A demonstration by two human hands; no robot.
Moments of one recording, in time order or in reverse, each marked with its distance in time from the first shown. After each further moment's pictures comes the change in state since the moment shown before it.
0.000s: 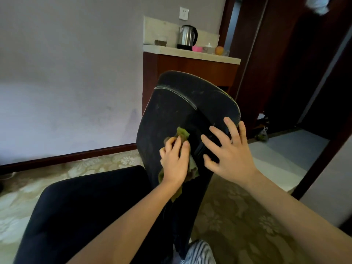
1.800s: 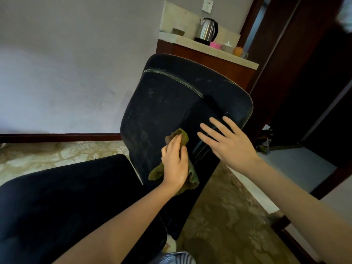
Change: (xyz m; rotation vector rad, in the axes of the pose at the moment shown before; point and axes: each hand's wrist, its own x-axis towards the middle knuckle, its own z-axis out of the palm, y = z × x) left_hand 0.027 -0.041 0.032 -0.076 0.137 -0.030; right_hand 0.033 0.037 0.071 -0.103 -0.179 -0.419
